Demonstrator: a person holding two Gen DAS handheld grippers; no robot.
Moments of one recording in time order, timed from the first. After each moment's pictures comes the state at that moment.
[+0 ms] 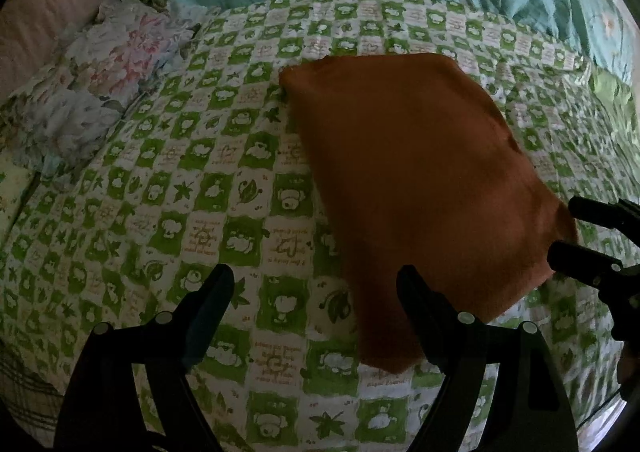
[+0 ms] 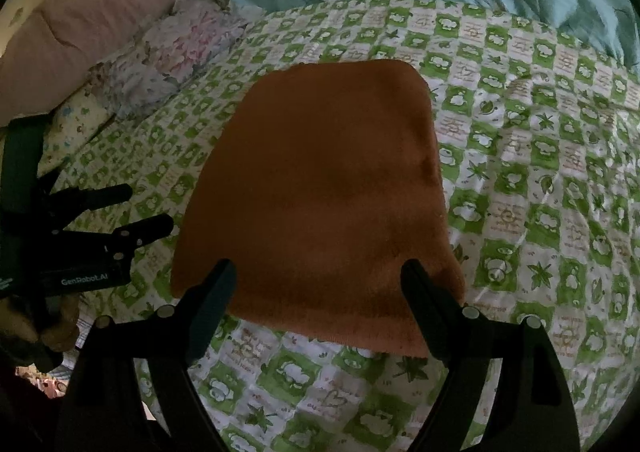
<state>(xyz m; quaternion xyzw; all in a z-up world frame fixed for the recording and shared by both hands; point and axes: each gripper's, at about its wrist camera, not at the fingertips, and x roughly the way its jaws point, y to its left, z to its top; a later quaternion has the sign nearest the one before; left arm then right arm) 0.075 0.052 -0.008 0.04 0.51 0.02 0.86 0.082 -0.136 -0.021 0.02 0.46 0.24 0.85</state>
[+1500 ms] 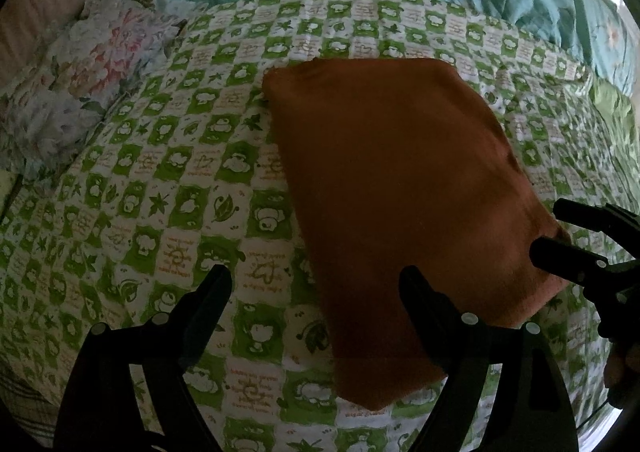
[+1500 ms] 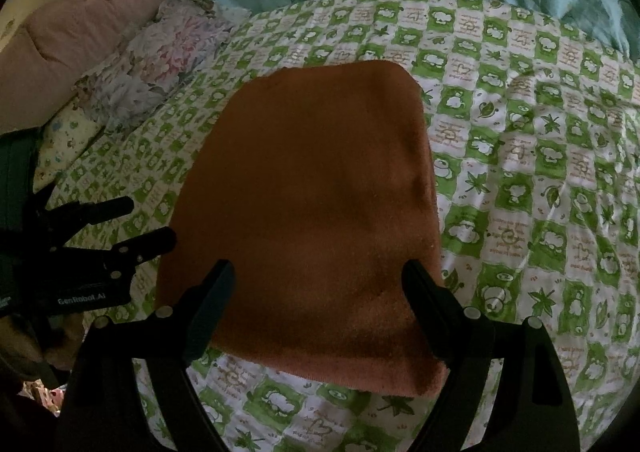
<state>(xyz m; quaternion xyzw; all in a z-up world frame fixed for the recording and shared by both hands) 0.099 0.043 -0.013 0.01 0.51 0.01 0.86 0.113 -0.141 -0.029 0.03 0.47 0.24 0.85</state>
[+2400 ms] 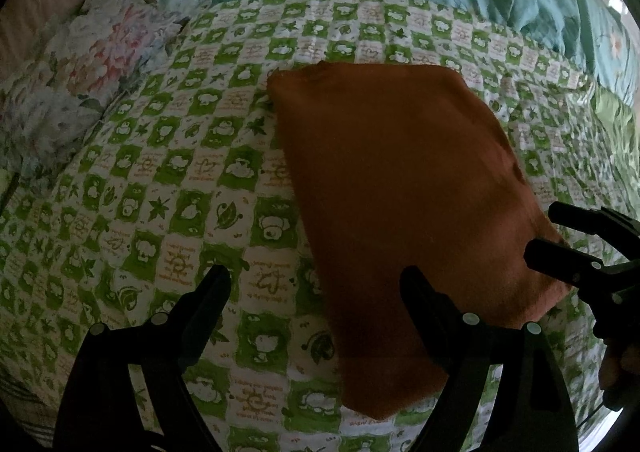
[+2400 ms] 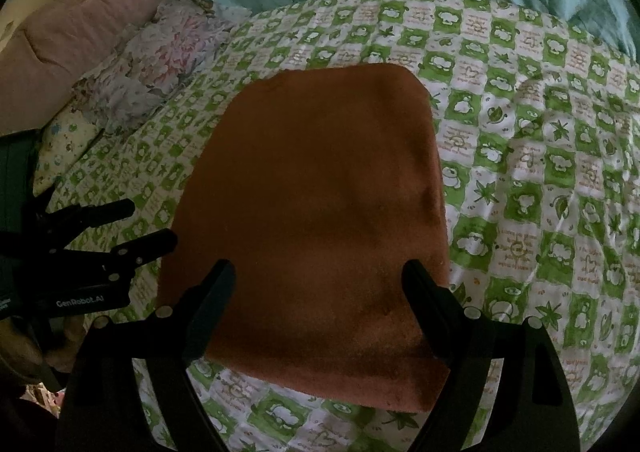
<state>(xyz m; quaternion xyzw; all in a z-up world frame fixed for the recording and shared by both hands) 0.108 0.049 -0.014 0.00 0.51 0.01 0.86 0.121 -0.134 -0.030 0.03 0.47 0.25 0.85</state>
